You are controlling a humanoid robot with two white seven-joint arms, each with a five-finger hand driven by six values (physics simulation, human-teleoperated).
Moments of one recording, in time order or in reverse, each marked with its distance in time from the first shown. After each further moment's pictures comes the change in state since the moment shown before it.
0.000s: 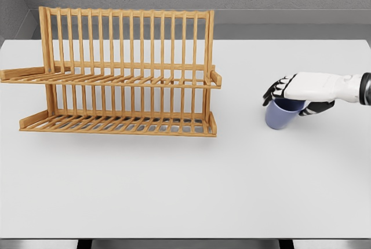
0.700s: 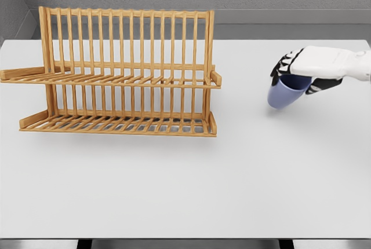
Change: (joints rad) left arm -0.002 0.000 0.000 0.000 0.000 0.000 0.000; right arm -0.060 0.007 -0.068 0.000 -0.001 -0.001 0.000
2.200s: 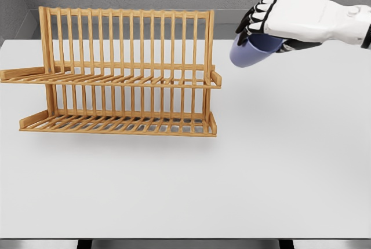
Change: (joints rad) left arm 0.002 0.000 0.000 0.000 0.000 0.000 0.000; right arm -0.089 0.116 -0.140 -0.179 -0.005 0.000 0.000
